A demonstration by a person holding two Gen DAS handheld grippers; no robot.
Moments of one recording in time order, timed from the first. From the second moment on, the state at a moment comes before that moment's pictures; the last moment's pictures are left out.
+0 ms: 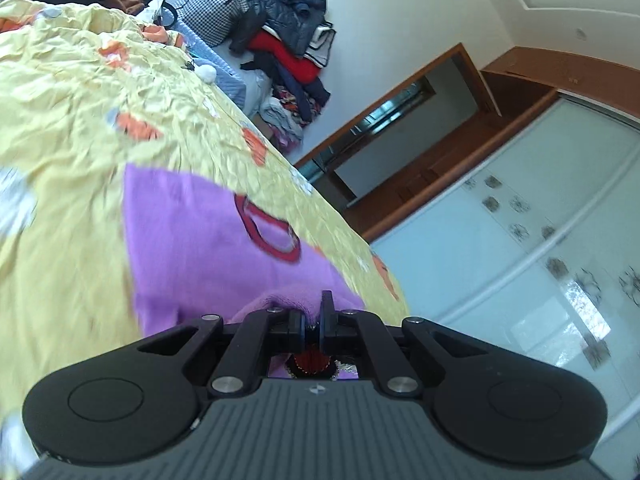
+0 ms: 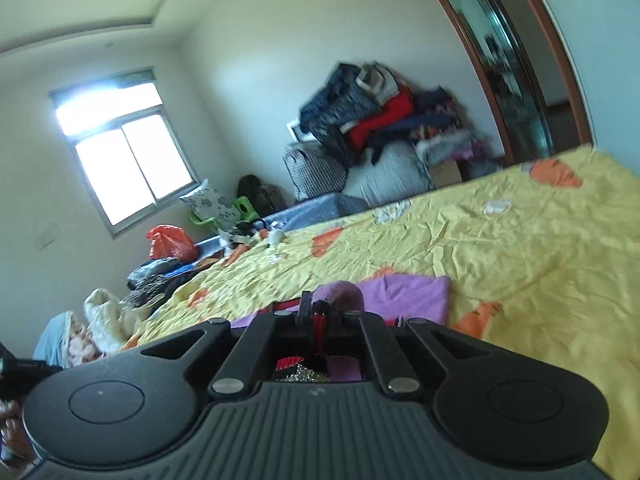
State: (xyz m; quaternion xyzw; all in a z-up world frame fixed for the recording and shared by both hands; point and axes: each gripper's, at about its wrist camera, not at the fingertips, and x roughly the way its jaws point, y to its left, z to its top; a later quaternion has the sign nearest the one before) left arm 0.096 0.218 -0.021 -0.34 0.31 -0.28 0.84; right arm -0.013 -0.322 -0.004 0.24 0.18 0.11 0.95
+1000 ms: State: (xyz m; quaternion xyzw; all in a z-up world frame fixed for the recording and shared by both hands) left arm 0.353 0.202 -0.069 -0.35 0.42 -0.16 0.82; right arm 0.212 -0.328 -0.074 0.23 0.29 0.03 0.93
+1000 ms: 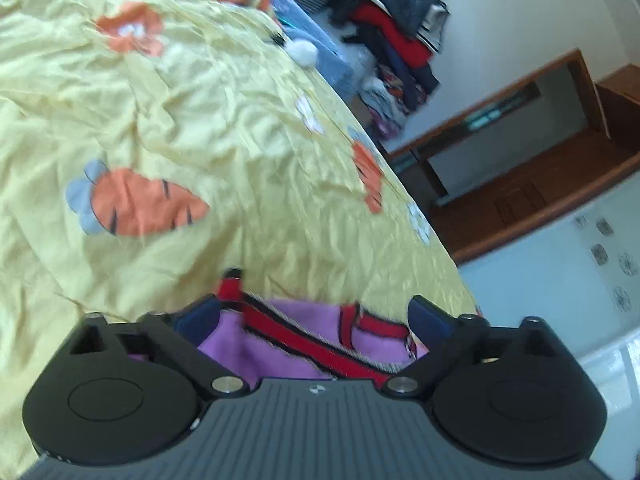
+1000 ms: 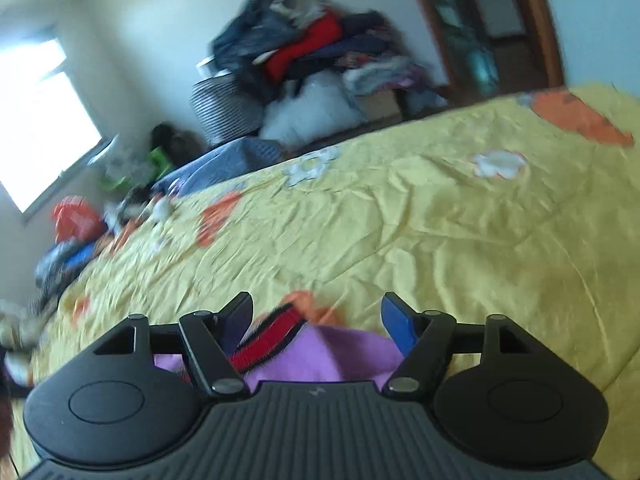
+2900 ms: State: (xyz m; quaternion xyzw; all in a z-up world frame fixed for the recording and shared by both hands) left arm 0.122 0.222 -0.121 -0.08 0.48 -0.43 0.76; right arm 0.003 -0.374 -0.124 0.21 0.33 0.13 0.91
